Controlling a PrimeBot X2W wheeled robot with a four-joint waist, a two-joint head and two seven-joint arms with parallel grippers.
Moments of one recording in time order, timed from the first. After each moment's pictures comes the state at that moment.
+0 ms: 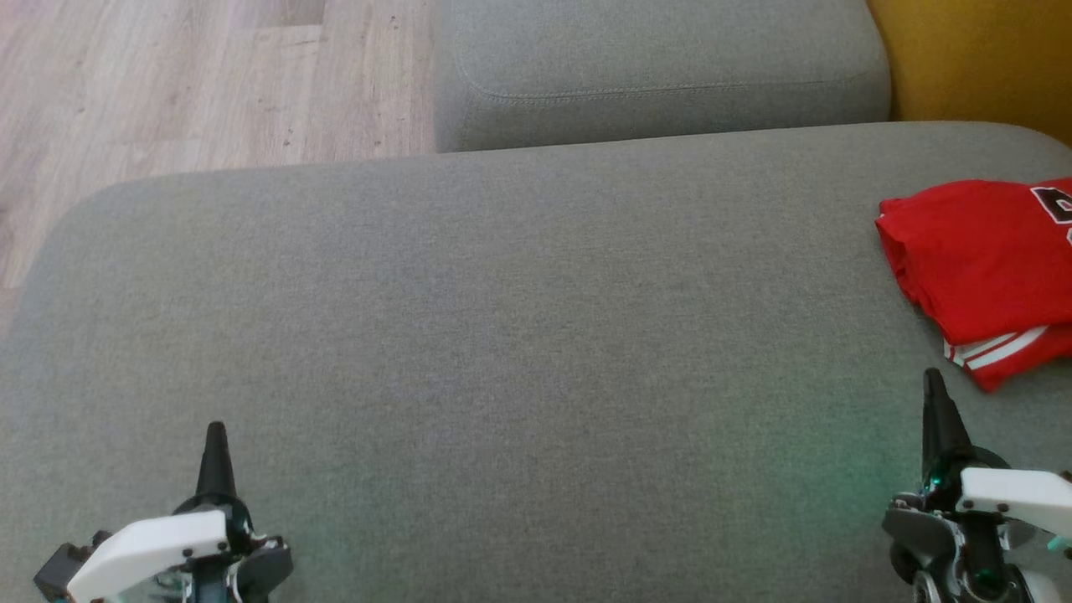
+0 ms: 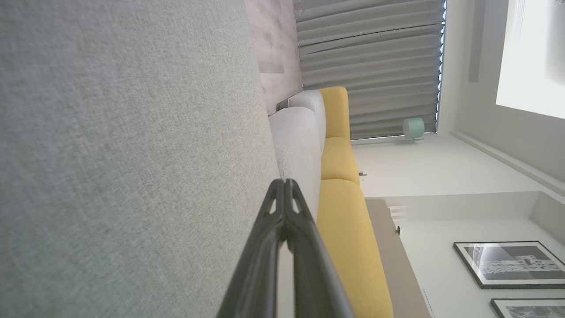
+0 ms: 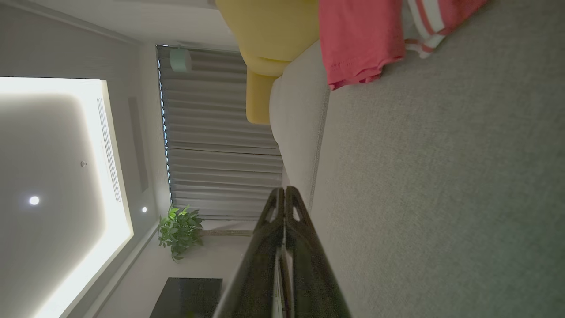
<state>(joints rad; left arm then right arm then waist) -0.02 0.07 0.01 0.25 -1.52 -0.11 0.04 -0.02 -0.06 -0.08 0.27 1.51 0.13 0.05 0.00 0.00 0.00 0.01</state>
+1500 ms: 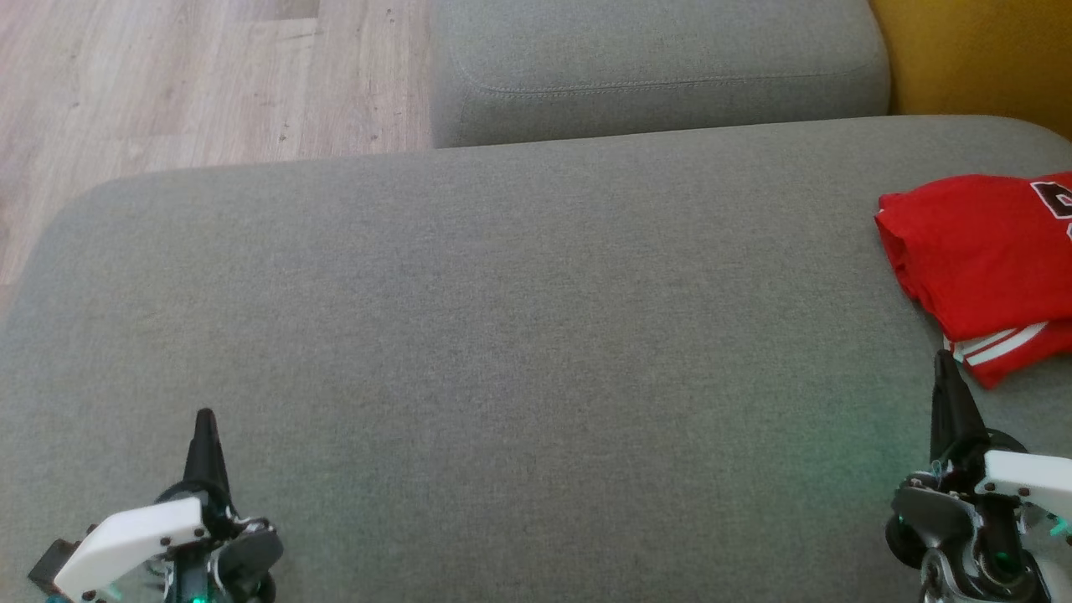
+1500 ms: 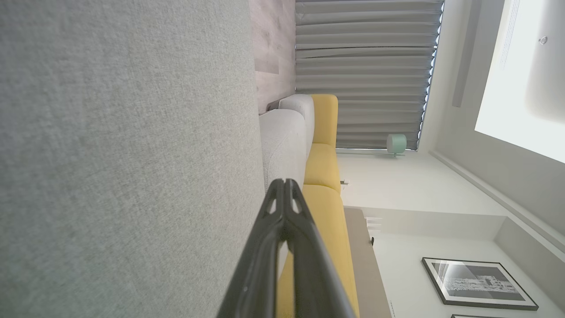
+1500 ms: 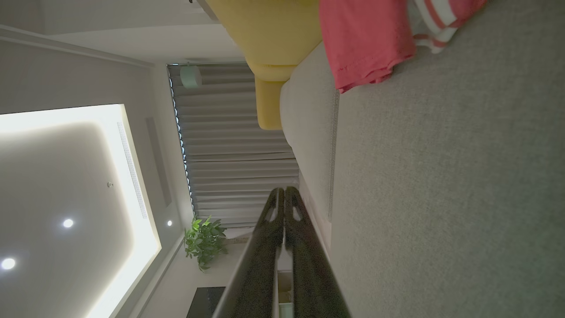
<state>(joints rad) -0.06 0.06 0.05 0.27 -1.64 -0.12 0.09 -0.05 -0.06 -0.11 0.27 1.63 0.13 0.08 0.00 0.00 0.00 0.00</state>
